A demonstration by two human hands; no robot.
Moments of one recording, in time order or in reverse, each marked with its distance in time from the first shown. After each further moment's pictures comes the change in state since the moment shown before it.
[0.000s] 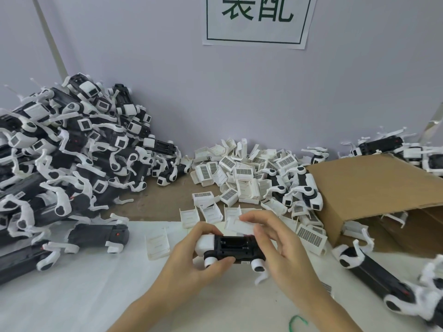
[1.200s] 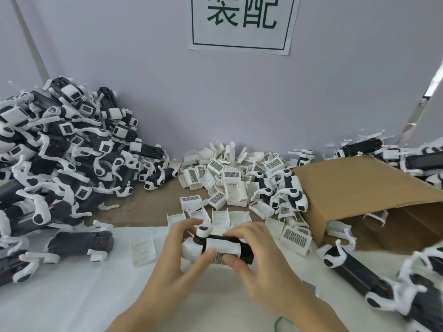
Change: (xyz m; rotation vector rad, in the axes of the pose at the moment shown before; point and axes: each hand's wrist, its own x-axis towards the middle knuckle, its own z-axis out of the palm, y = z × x) left_hand -0.007 0.013 0.005 0.155 0.128 0.174; right_hand -0.001 0.009 -0.002 -0.451 -0.108 -0.213
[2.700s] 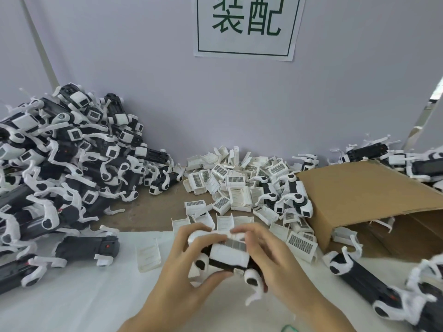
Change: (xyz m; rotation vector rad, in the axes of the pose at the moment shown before) left_hand 0.005 0.001 0.004 0.167 0.074 0.337; right_hand 0.007 -0.012 -0.015 0.452 -0.066 0.280
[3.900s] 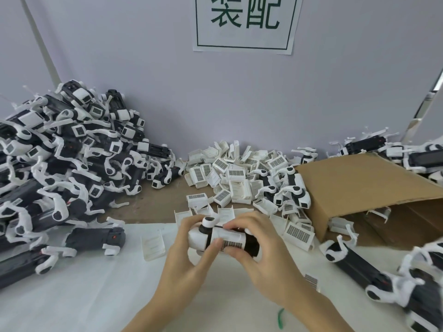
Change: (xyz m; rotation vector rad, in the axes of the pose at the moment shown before) left_hand -0.001 0.020 0.003 -0.297 0.075 -0.344; right_hand 0.000 0.003 0.013 -0.327 0.147 -0.345
